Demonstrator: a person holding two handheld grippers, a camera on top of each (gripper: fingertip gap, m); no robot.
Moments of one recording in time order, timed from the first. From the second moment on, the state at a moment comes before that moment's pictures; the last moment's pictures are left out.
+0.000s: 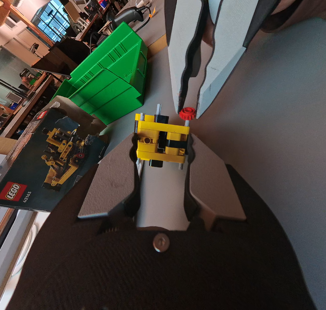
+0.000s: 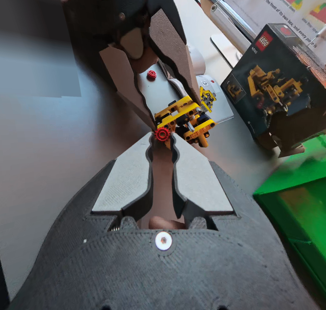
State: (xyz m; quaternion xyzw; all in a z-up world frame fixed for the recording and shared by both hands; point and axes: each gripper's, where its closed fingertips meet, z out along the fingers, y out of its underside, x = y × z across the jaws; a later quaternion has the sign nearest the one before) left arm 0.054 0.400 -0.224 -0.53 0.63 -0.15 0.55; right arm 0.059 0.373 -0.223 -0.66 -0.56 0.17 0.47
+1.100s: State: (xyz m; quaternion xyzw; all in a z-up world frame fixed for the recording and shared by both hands) left arm 0.054 0.404 -0.224 -0.53 0.63 -0.14 0.55; right arm 0.056 0.377 -0.226 -0.58 -0.61 0.19 0.52
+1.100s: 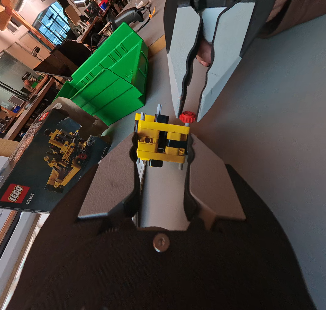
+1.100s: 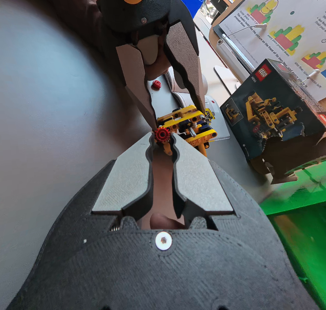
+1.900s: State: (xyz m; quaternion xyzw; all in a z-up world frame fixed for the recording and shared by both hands) left arm 0.054 0.407 -0.224 -0.52 0.63 -0.14 0.55; right arm 0.057 0.378 -0.227 -0.44 -0.69 0.17 0.55
